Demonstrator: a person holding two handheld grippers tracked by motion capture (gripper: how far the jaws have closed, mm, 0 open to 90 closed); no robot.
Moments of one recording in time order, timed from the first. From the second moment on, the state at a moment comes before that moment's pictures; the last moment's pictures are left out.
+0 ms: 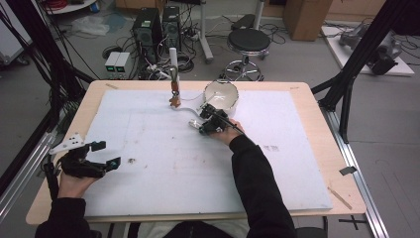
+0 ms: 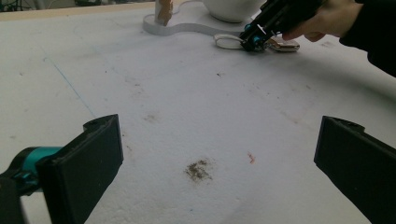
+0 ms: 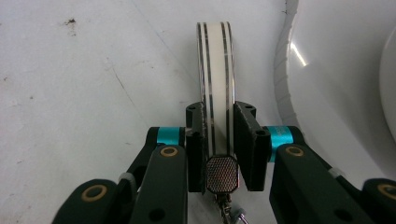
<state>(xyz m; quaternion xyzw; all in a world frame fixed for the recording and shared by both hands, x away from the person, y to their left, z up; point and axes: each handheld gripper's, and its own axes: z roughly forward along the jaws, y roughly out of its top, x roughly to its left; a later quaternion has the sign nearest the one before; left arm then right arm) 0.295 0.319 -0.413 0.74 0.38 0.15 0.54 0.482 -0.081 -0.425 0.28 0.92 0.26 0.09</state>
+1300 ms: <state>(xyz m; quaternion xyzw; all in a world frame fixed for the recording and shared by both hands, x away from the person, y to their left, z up) 0.294 0.314 -0.411 0.74 0.38 0.15 0.54 0.445 -0.131 -0.371 0.29 0.89 0.34 0.10</state>
